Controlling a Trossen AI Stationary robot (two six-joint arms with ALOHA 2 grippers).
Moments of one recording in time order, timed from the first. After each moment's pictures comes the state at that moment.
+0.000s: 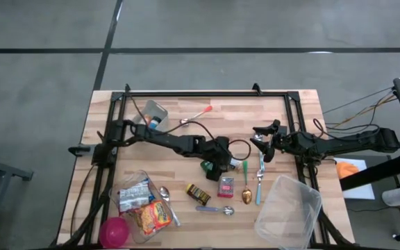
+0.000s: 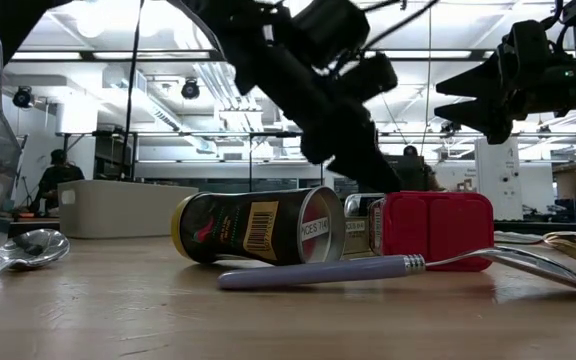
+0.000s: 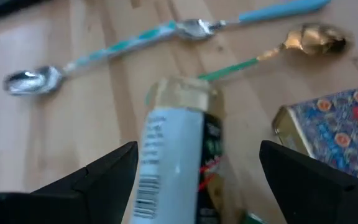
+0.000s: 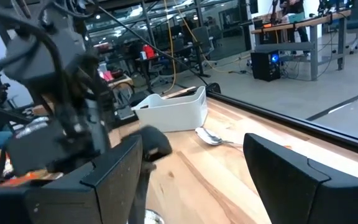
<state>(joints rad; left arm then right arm) 0.00 2.13 1.47 -0.12 0.06 0.34 0.01 0.55 0.01 0.57 0.37 0.27</state>
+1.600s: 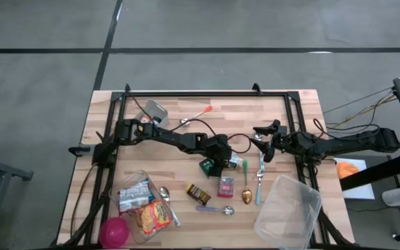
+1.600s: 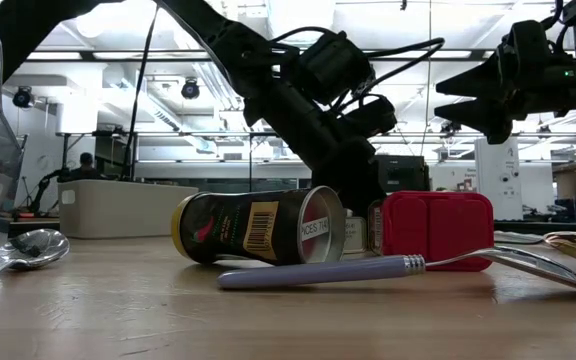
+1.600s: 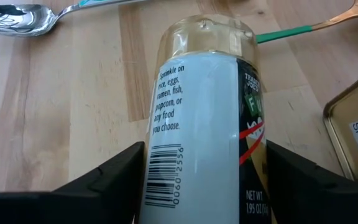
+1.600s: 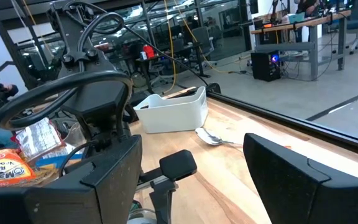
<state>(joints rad) 0.04 2.21 1.47 -0.07 0.10 0.24 0.01 0.55 0.01 0.57 0.37 0.27</state>
